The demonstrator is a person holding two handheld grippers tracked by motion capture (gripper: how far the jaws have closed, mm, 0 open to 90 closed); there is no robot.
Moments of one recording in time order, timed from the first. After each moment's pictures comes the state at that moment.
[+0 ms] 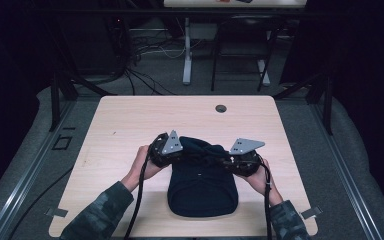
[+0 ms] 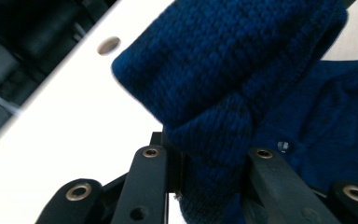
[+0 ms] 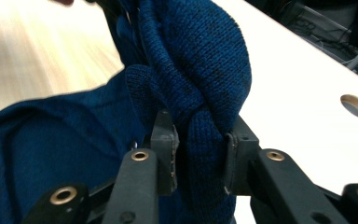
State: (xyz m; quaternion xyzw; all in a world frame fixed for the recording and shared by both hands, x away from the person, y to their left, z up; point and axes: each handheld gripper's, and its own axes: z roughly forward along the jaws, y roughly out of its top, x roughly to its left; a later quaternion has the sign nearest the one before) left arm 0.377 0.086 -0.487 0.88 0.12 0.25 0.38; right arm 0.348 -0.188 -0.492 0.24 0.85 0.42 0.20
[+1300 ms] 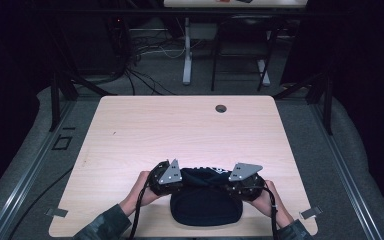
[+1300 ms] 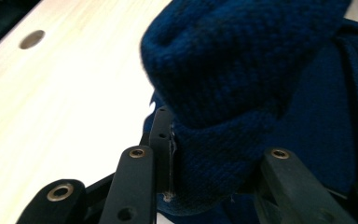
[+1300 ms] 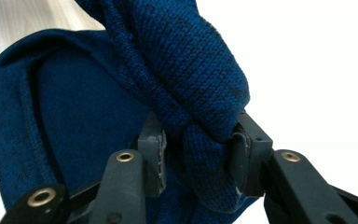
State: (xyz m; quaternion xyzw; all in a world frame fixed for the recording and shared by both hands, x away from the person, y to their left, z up) left arm 0.323 0.089 -0.531 0.90 0.08 0.16 0.40; right arm 0.296 -0.190 -0.516 0.22 0.89 0.35 0.18
